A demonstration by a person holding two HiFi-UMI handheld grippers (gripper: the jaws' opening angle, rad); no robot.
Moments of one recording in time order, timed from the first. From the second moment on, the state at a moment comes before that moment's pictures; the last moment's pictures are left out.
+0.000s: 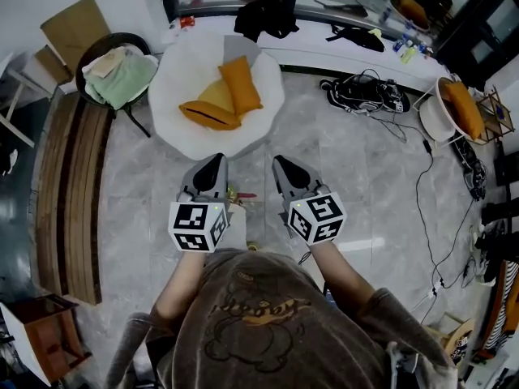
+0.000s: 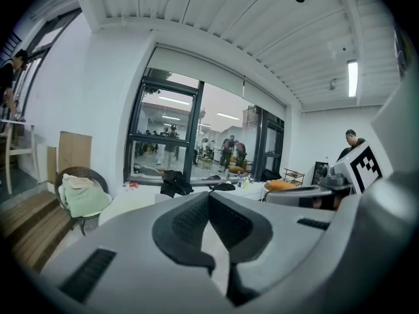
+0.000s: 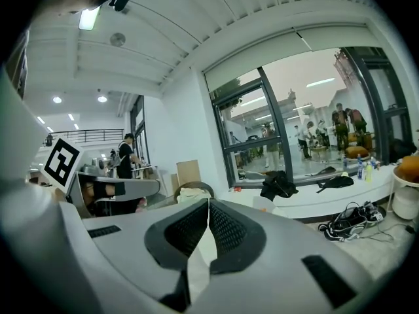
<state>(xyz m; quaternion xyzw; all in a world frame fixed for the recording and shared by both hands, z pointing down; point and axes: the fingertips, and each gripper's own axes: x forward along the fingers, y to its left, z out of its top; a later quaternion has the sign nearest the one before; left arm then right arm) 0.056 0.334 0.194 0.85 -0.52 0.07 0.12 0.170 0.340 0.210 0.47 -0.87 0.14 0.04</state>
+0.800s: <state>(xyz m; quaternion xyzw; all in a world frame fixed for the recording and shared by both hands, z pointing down) 0.028 0.147 0.213 0.85 -0.50 0.06 0.15 0.131 0.164 0.229 0.47 -0.87 0.16 0.06</state>
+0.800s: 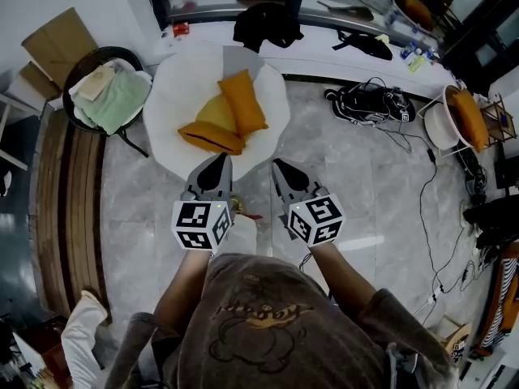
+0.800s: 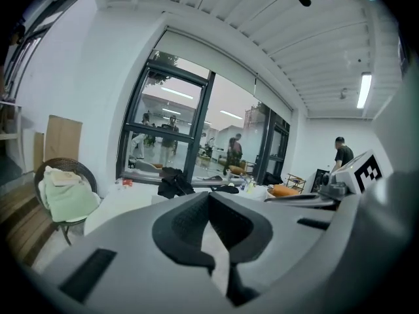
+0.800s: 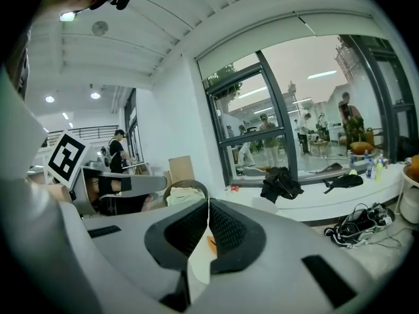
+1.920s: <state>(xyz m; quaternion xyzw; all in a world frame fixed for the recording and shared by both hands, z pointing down) -0.012 -0.060 0.222 0.86 -0.47 0.07 0.18 0.086 -0.040 0.231 0.48 -0.86 0.17 0.07</state>
